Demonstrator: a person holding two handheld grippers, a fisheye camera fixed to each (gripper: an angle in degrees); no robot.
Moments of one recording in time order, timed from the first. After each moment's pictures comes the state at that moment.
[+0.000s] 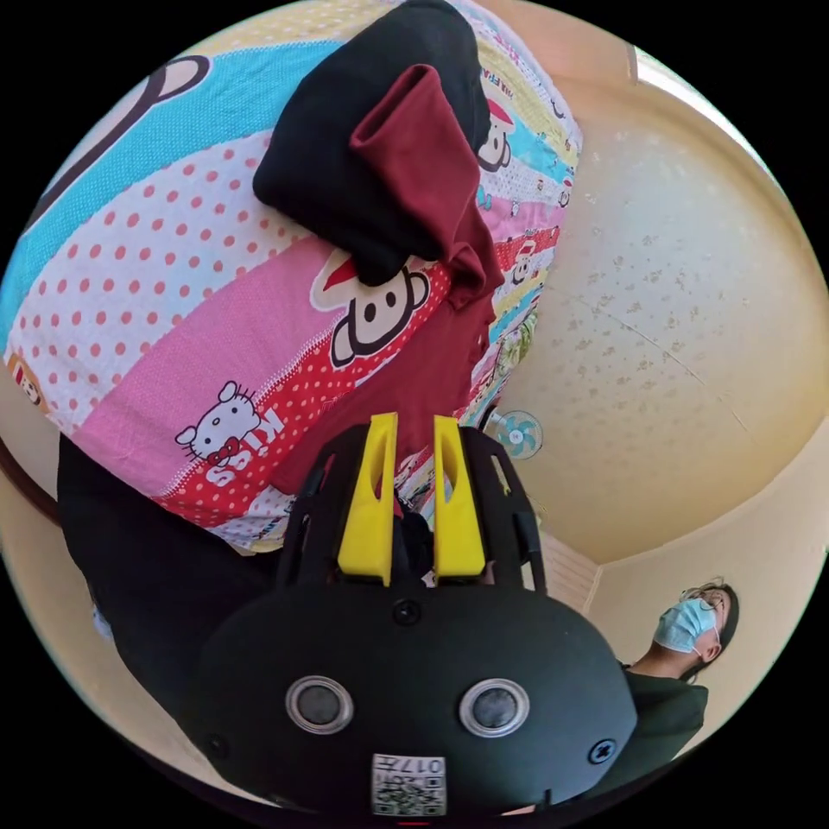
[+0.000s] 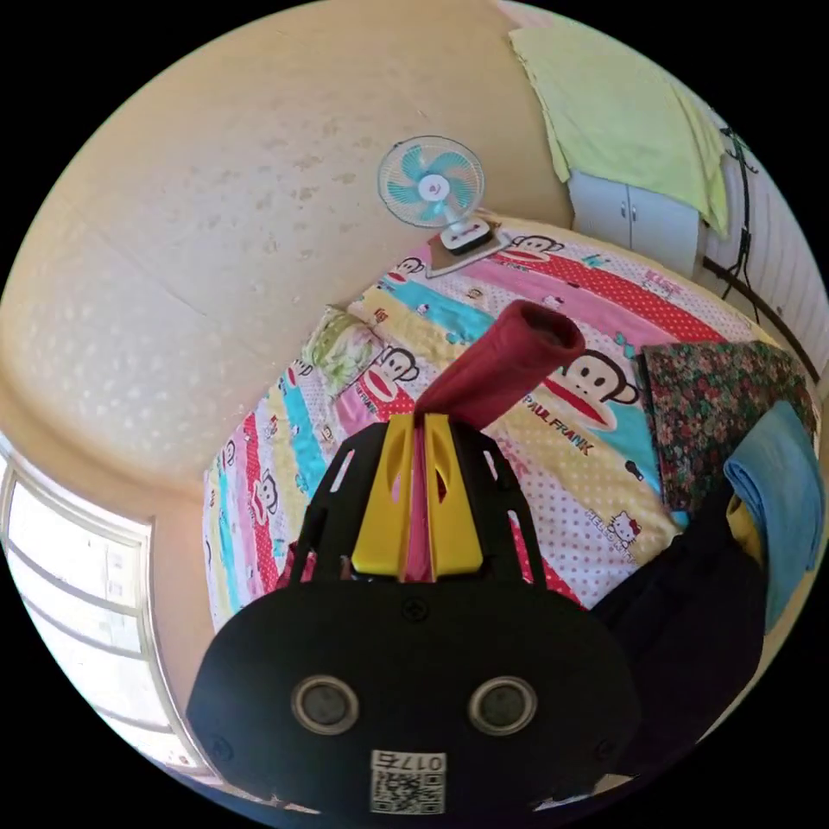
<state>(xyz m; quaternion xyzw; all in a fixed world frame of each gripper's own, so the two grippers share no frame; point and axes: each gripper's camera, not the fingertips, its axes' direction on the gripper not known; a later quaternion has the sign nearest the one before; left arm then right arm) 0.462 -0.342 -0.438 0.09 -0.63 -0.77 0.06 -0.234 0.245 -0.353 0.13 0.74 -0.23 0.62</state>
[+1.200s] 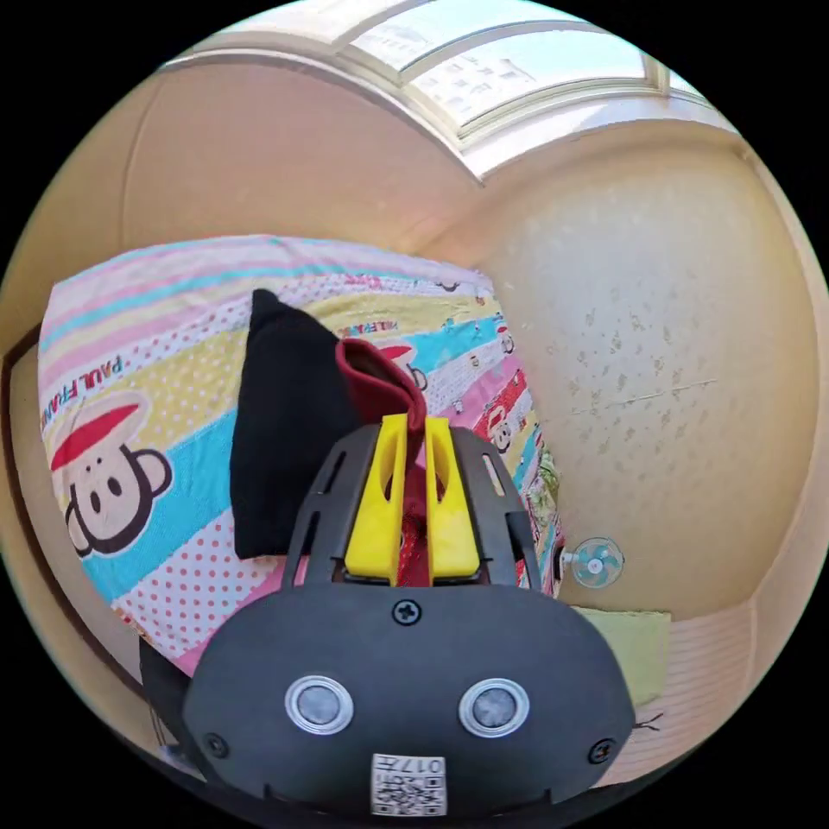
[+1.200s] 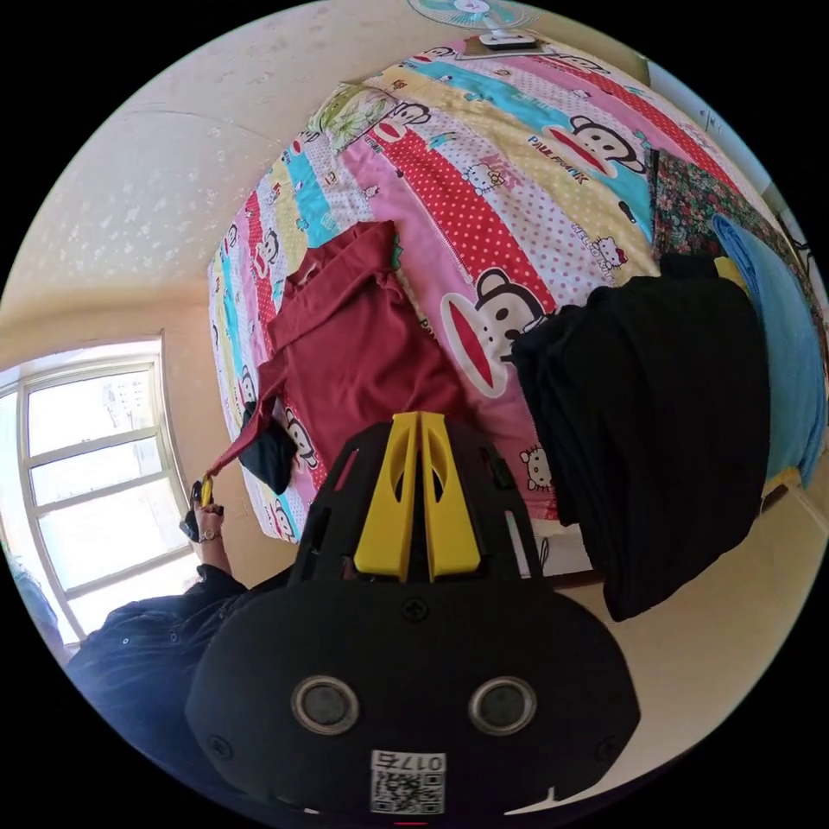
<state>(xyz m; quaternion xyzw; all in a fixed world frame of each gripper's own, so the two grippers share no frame) 0.479 -0.299 -0.574 -0.12 -0.85 -0.50 0.10 -0.170 0.502 -0.445 -0.10 0.76 0.03 0.64</state>
